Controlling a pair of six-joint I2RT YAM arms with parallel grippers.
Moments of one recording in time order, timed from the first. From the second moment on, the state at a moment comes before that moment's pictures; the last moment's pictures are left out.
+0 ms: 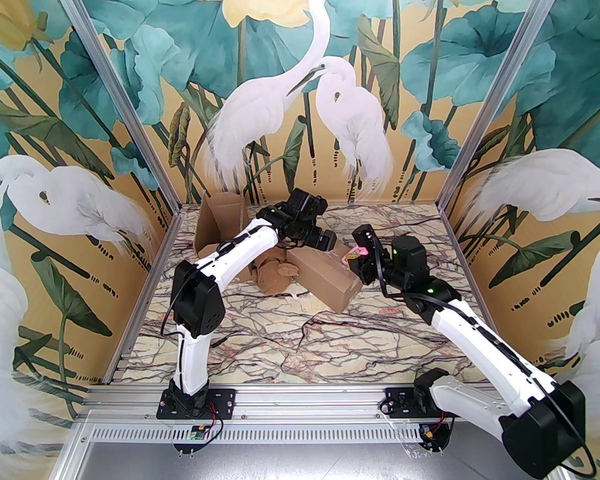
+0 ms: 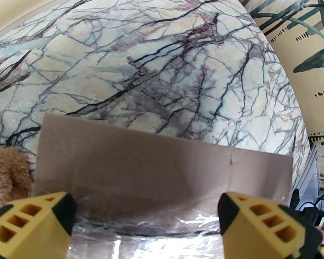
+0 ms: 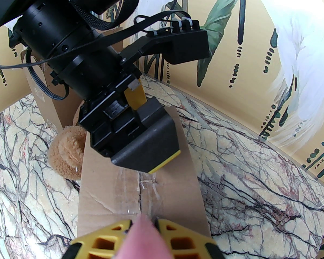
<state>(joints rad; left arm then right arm) -0.62 2.05 1.95 -0.81 0.17 -0.18 0.40 1.05 0.84 -0.22 -0.30 -0.17</state>
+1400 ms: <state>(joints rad) -0.59 2.05 1.93 -0.77 0.14 -0.17 0.31 0.89 0.87 -0.42 -0.33 -0.19</state>
